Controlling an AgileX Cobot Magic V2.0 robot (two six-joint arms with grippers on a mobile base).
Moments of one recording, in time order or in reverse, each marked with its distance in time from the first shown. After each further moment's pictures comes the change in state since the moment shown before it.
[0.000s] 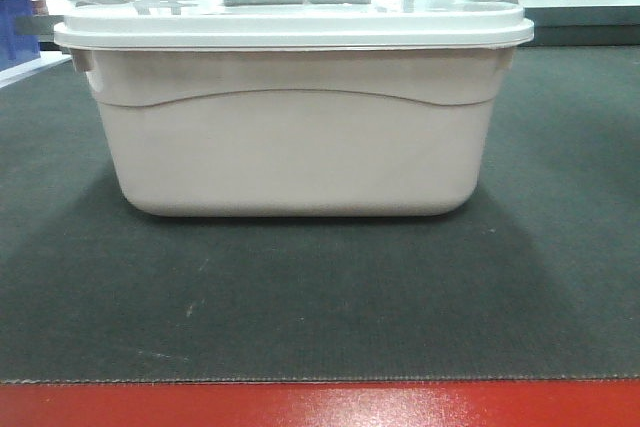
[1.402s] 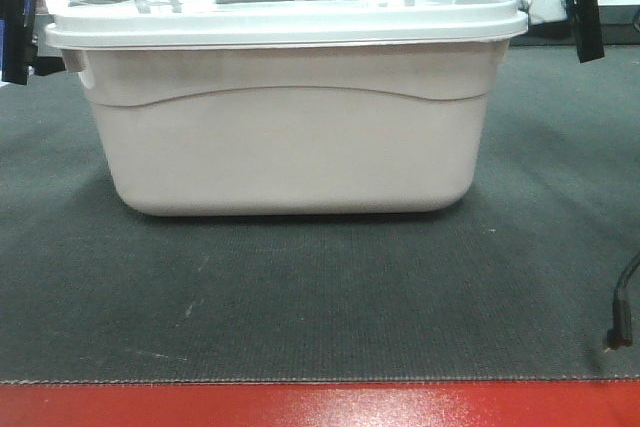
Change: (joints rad) left arm -0.190 0.342 -0.004 -0.244 -0.062 0.045; right arm 0.272 0.488 0.000 0.448 -0.035 -0.268
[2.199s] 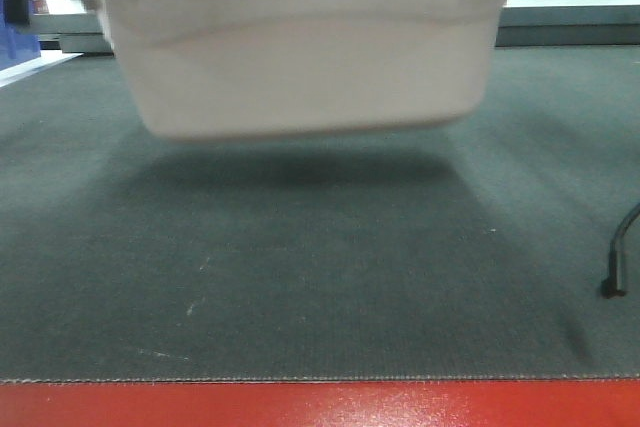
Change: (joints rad) left arm 0.002 -0.087 -0.005 -0.201 -0.020 0.006; right arm -0.009 -0.121 0.000 0.191 -0.068 -0.007
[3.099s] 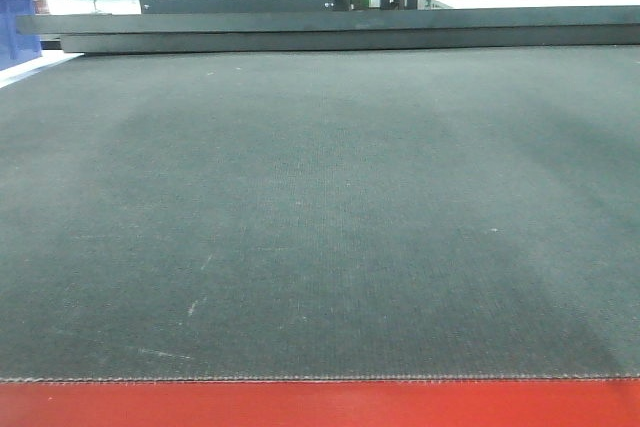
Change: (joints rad) left arm -0.042 -0.223 -0.158 -0.069 -0.070 -0.044; right arm -0.020 -0.288 0.000 0.167 -0.080 0.006
